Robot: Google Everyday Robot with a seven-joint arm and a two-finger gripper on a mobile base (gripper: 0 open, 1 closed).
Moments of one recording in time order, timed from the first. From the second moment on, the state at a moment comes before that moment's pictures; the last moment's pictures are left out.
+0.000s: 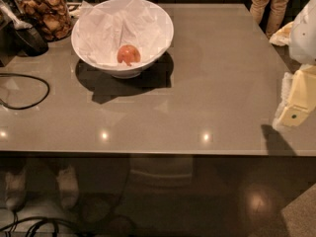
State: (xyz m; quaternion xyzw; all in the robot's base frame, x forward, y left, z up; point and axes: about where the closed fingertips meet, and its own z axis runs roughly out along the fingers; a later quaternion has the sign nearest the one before) arm 0.438 -0.217 0.976 -0.60 0.78 -0.03 0.16
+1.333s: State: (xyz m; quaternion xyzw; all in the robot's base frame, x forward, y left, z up) arm 0.518 -0.173 1.013 -0.58 0.79 -0.02 0.20
